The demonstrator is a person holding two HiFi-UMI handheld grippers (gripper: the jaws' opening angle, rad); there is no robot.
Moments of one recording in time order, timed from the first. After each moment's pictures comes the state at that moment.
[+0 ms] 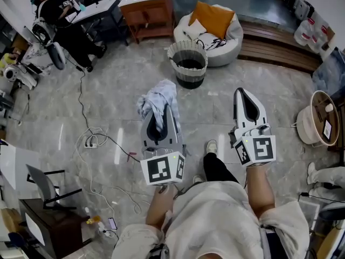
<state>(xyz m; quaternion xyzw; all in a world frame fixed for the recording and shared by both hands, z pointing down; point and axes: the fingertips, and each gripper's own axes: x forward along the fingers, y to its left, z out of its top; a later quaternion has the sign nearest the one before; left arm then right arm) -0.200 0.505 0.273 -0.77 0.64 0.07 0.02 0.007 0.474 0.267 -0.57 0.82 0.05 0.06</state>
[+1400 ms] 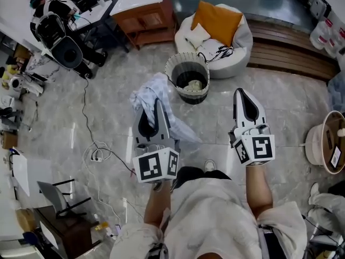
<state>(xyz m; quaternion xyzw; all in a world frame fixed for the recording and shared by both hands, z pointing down) -0.104 0.189 0.257 -0.75 0.66 0.04 0.03 0.121 0.158 0.302 -0.57 0.82 -0.02 0.07</state>
